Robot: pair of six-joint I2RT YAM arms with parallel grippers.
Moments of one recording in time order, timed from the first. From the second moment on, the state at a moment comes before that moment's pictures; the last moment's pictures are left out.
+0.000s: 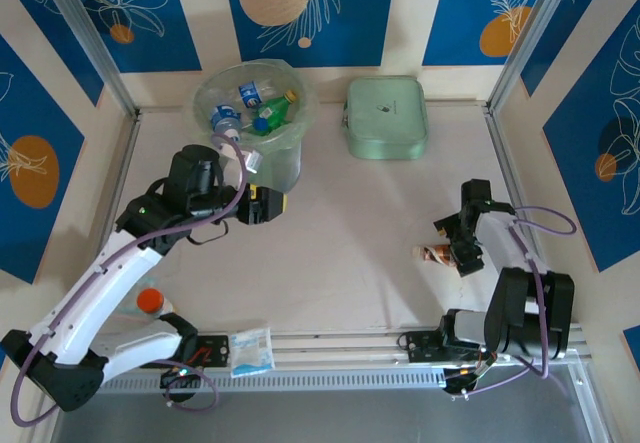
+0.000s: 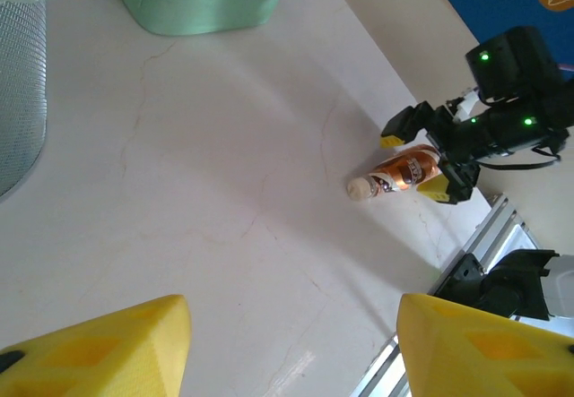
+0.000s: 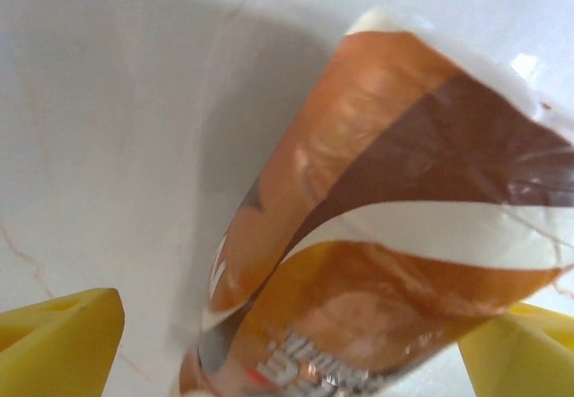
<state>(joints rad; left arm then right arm) -0.58 1.05 1.20 -0.75 0.37 -0.35 -0.15 1.29 0.74 -0.86 0.00 1.08</state>
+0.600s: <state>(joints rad) -0.59 1.08 1.25 -0.77 0.37 -0.34 -0.04 1.38 0.79 -0.78 0.02 0.99</state>
